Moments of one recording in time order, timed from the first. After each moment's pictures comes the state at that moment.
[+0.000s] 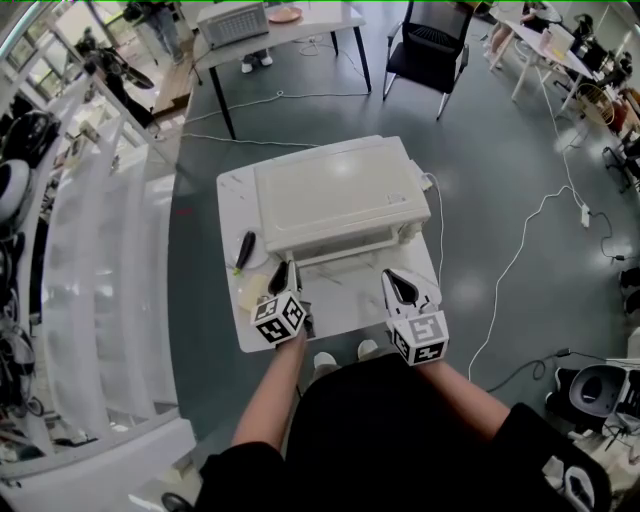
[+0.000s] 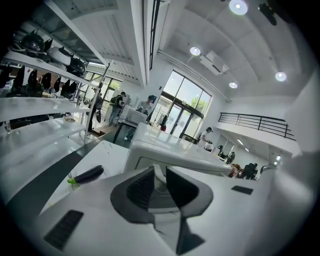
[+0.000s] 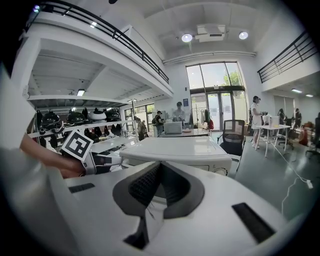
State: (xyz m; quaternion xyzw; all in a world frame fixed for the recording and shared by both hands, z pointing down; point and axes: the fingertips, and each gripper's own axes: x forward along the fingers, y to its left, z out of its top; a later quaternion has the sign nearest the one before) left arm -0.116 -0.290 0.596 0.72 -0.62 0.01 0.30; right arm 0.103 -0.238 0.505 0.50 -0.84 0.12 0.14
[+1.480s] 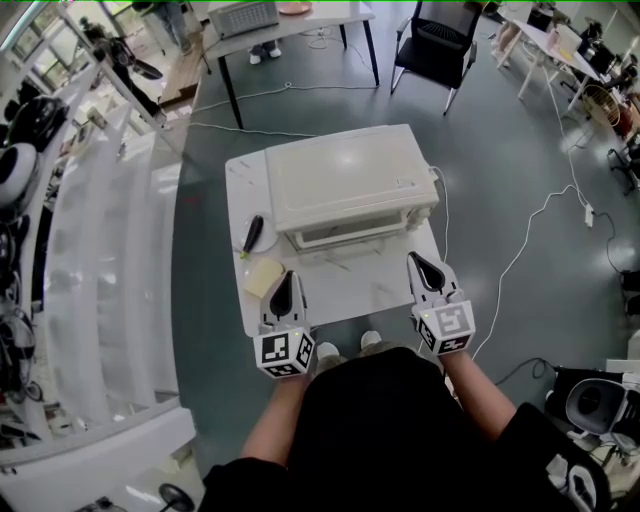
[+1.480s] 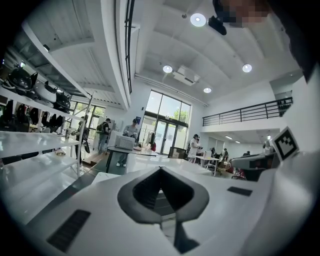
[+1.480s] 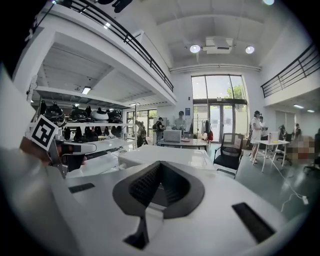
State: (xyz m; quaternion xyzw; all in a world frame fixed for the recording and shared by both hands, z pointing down) left arm -0.118 -0.204 0.498 0.77 -0.62 -0.01 0.14; right arm 0.121 -0.224 0.468 0.51 -0.85 0.06 0.13
